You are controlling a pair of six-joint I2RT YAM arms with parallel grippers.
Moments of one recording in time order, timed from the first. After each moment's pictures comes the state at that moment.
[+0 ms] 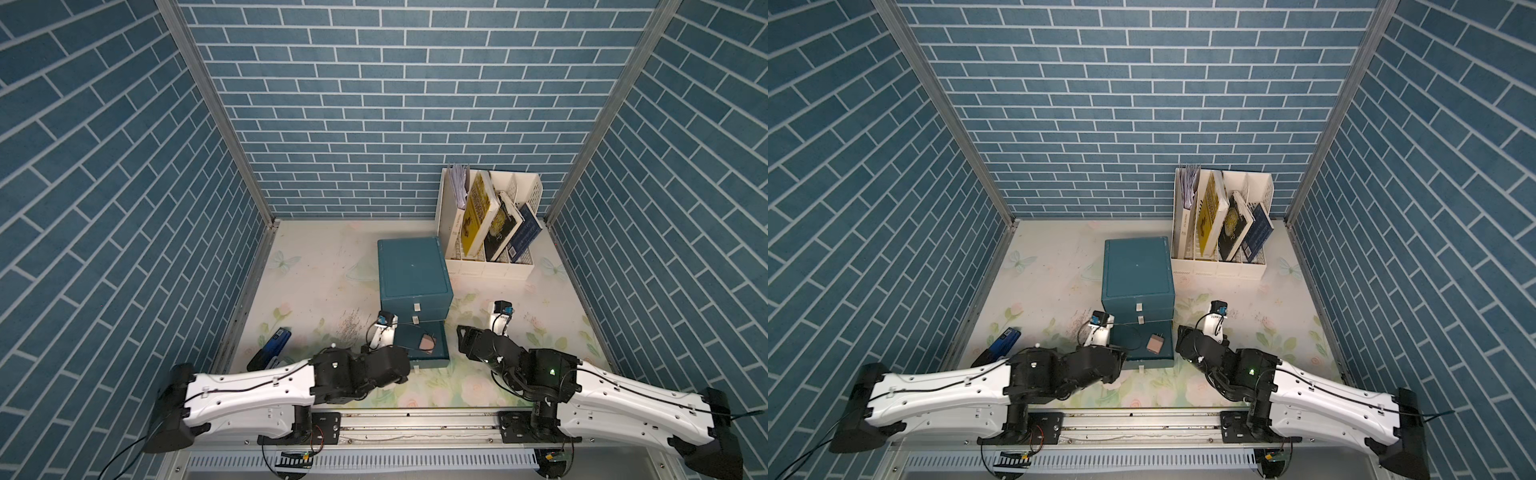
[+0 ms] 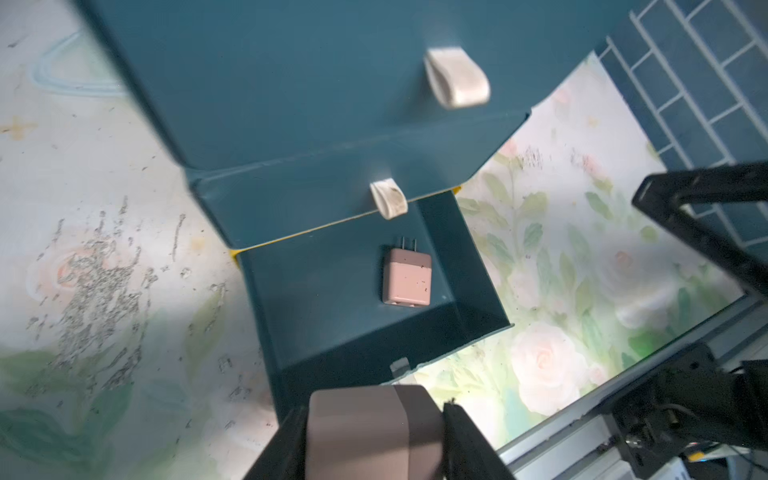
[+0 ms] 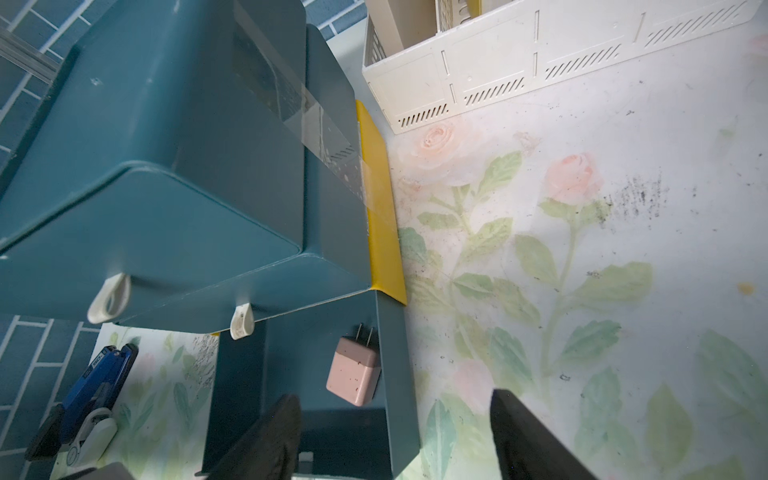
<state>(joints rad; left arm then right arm) -1.36 1.10 0.79 -0.61 -0.53 -0.93 1.22 0.81 0.65 -0.65 0.61 1.13</state>
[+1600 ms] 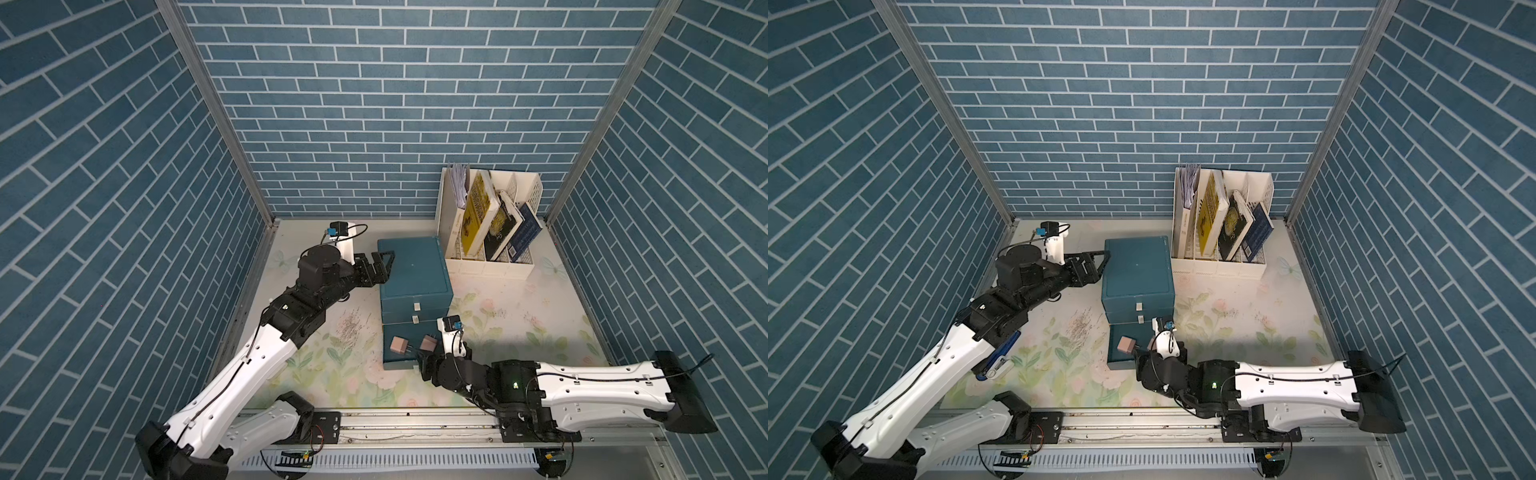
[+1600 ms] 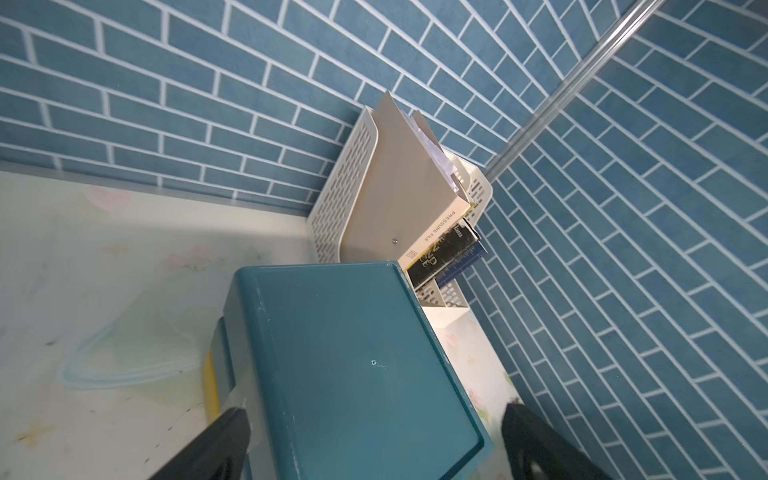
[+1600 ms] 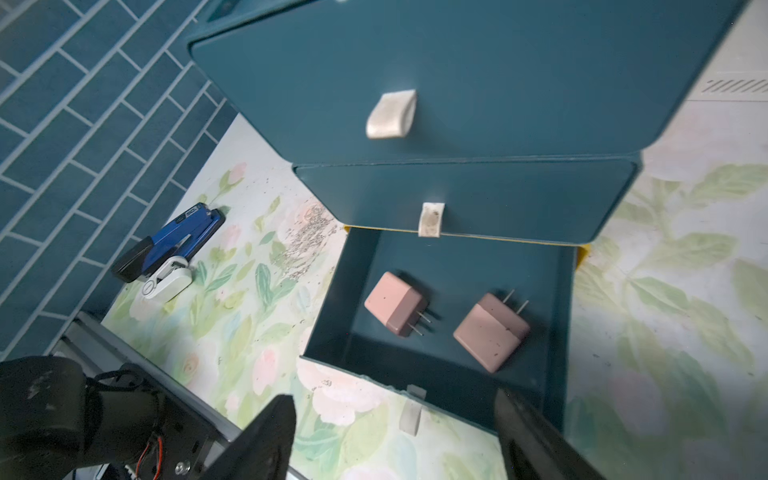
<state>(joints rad) -0.51 1.05 1.04 -0.29 0.18 -0.57 1.53 1.10 0.72 -0.37 0.63 0.94</state>
